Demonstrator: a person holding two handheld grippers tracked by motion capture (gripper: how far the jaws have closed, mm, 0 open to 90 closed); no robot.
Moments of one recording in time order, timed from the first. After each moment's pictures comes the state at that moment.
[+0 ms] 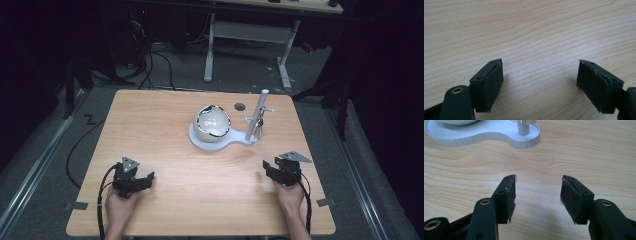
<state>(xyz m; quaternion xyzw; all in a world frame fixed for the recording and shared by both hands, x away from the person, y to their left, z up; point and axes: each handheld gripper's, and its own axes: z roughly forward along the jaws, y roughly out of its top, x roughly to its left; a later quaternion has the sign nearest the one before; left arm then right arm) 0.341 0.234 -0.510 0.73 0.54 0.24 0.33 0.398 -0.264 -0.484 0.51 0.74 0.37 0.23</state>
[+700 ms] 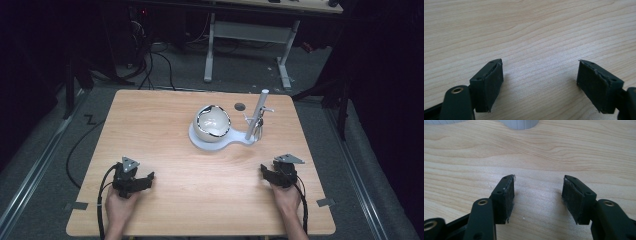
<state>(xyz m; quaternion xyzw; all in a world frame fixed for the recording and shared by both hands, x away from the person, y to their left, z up) 0.341 0.234 -0.510 0.73 0.54 0.24 0.33 0.402 -0.259 -0.505 0.51 0.76 0.33 0.24</state>
